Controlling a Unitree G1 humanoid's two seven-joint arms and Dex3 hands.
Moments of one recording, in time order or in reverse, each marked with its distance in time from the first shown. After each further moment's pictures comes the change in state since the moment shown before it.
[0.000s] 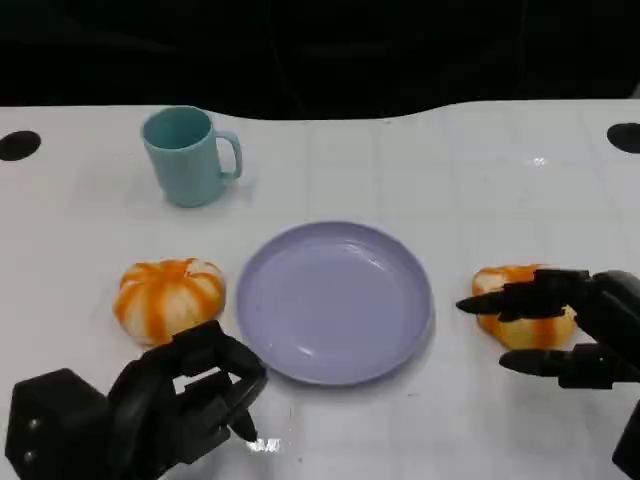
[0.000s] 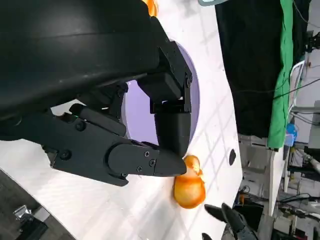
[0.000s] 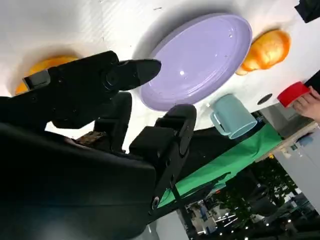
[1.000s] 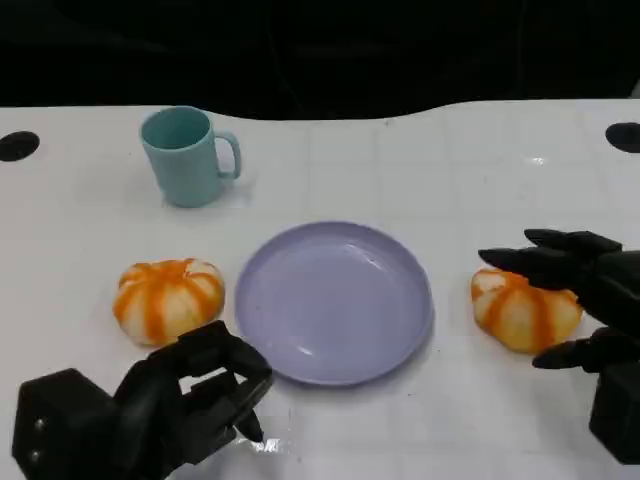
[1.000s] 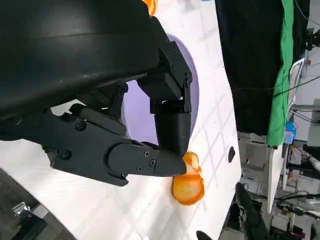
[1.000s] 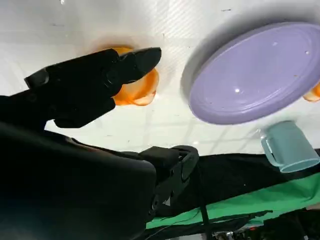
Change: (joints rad) left arm -0.002 -0.013 -0.007 0.000 -0.002 0.003 0.000; right arm -0.053 -0.089 0.038 -0.118 -0.189 0.255 0.077
